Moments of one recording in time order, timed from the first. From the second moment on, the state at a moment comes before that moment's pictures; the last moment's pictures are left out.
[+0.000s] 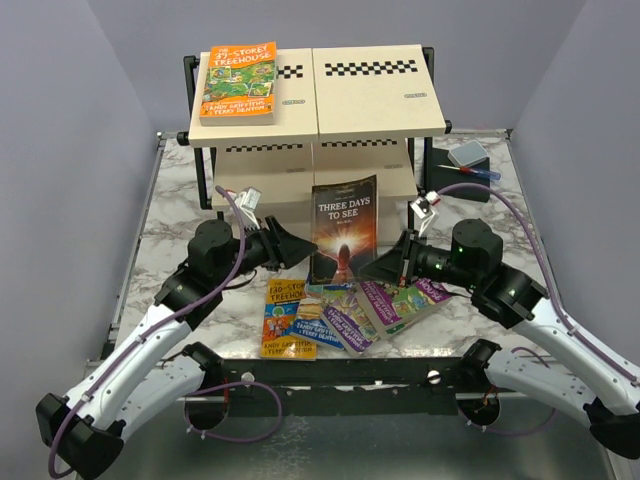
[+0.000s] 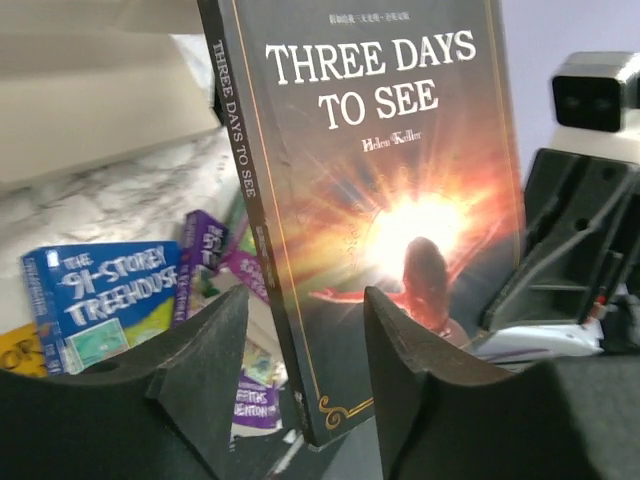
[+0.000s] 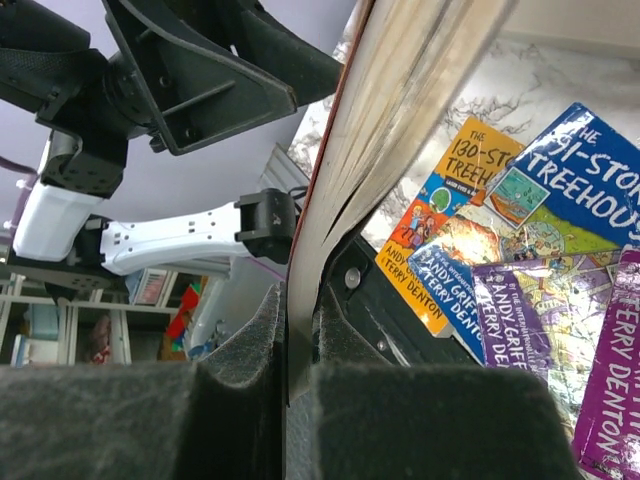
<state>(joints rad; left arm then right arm) -0.58 0.76 0.69 -0.08 0.36 -0.83 0.77 0.80 0.85 -0.30 -0.39 0.82</state>
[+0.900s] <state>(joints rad) -0.58 0.70 1.16 -0.53 -0.09 -0.33 0.77 1.02 0.86 0.11 -0.32 1.03</state>
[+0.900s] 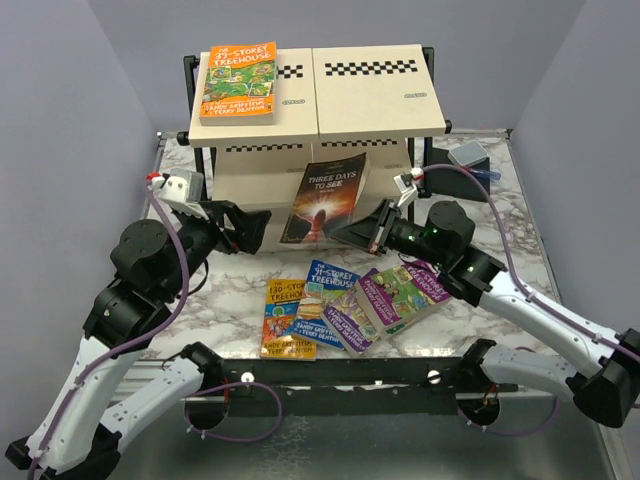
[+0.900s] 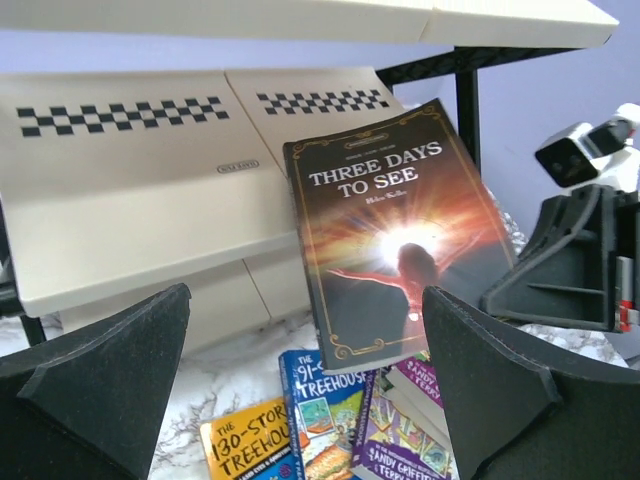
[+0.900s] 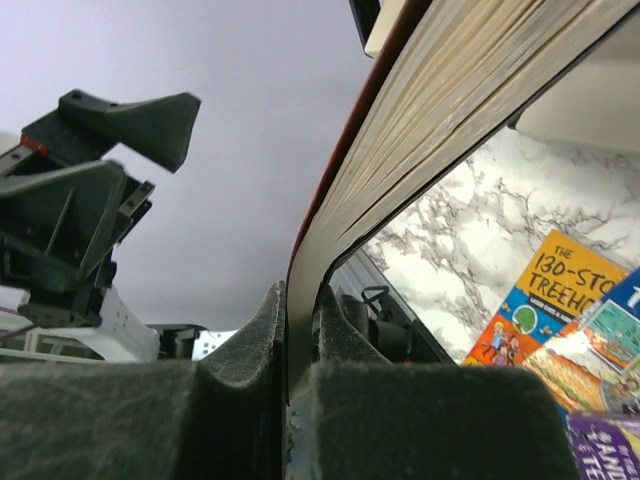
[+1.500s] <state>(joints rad) -0.58 0.63 1.16 -0.52 -0.03 -0.29 0.81 1.48 1.04 0.40 -0.31 1.14</state>
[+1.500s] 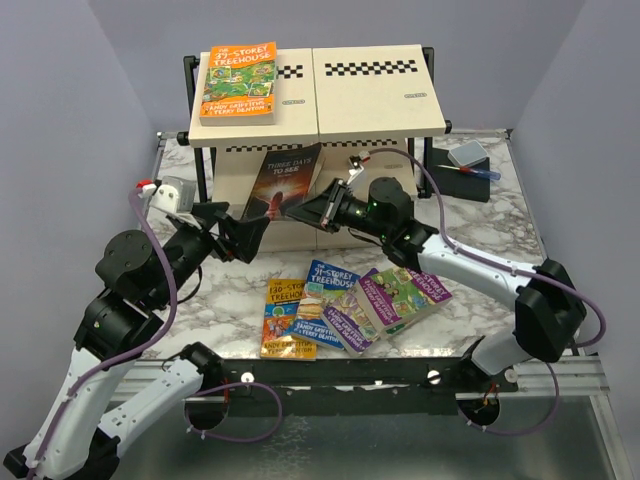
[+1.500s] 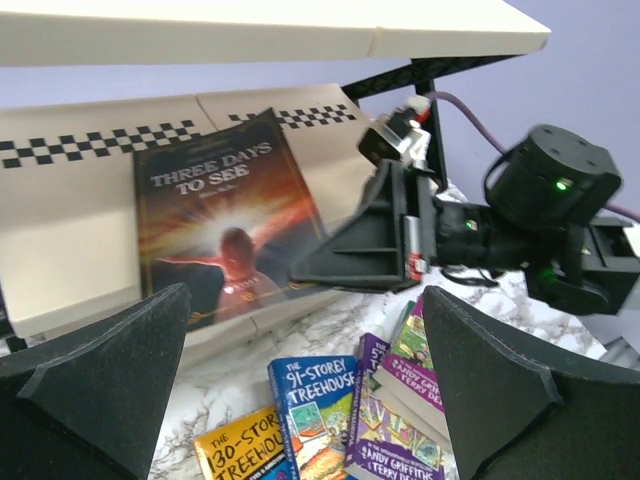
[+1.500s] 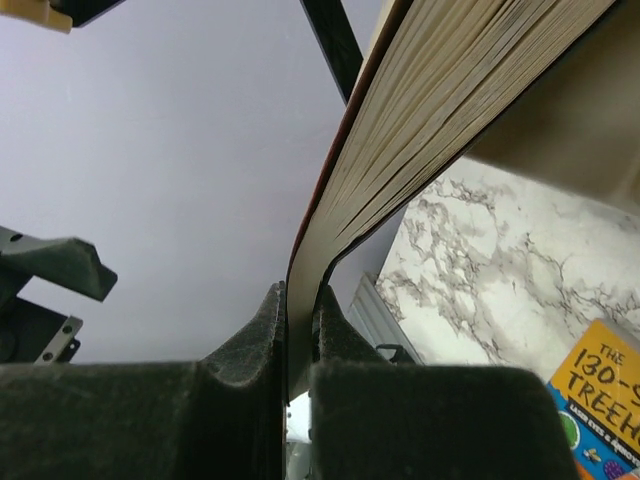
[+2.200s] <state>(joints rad) -0.58 0.65 1.21 -0.54 0.09 -0.31 0.78 1.84 1.42 0.34 -0.45 1.16</state>
